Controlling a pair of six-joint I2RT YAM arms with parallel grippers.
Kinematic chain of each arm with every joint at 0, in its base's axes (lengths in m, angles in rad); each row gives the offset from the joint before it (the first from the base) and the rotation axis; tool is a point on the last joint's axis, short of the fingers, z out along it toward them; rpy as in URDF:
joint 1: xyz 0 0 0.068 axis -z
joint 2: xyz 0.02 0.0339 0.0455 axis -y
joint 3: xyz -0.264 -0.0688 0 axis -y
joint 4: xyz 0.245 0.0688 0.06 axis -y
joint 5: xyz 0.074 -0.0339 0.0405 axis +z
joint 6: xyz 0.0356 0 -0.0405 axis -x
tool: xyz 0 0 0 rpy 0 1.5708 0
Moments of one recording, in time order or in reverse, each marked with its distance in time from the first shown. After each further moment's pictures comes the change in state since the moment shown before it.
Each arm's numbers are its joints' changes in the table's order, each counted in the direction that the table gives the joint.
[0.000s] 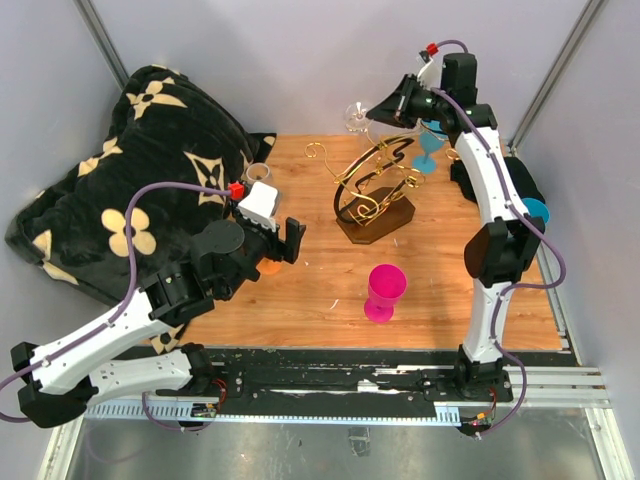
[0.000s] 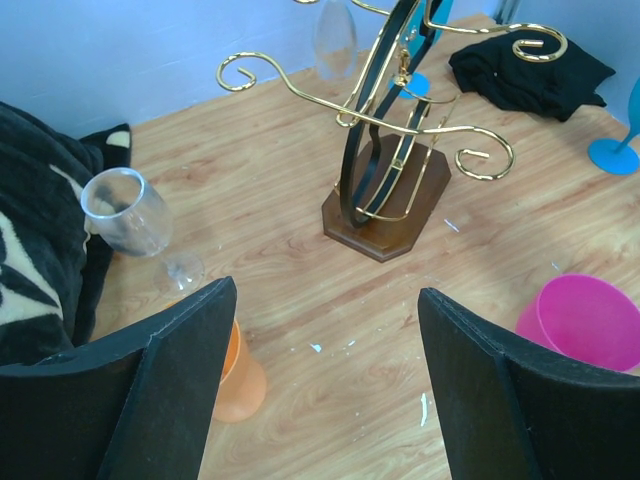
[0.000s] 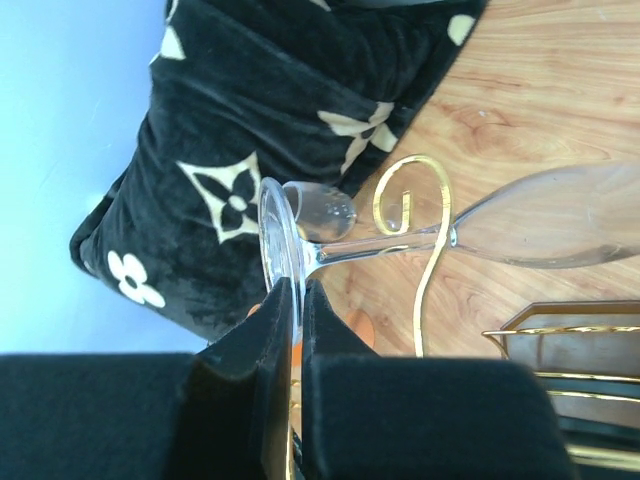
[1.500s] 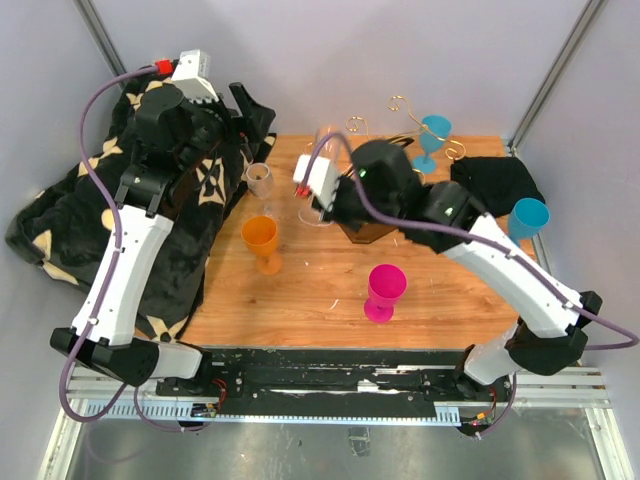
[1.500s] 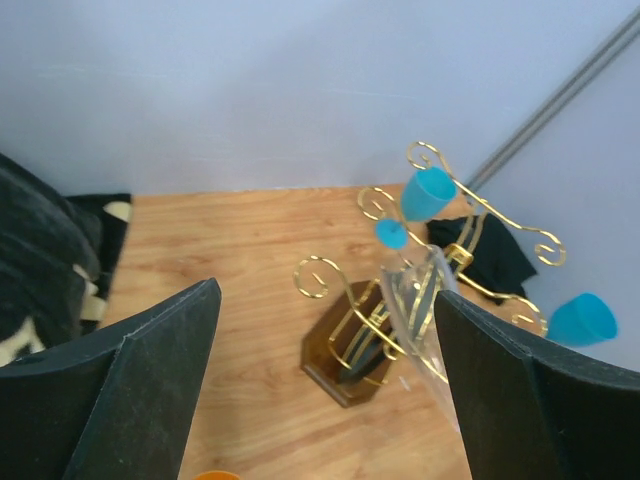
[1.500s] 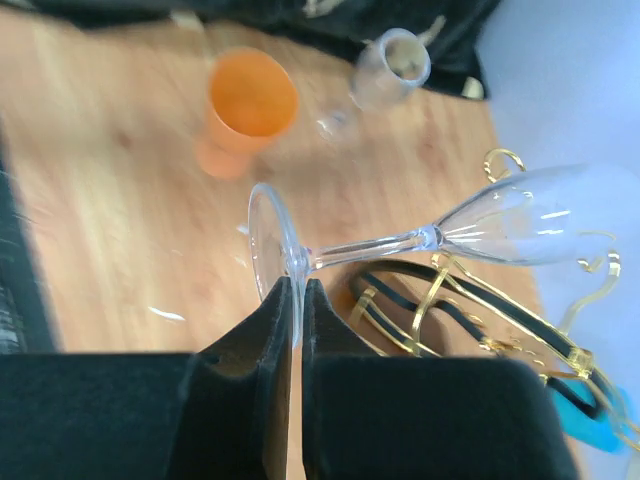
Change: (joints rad) left arm -0.702 -0.436 0.663 -0.121 -0.613 0.249; right arm -0.747 0.586 -0.299 -0.381 -0.621 1.104
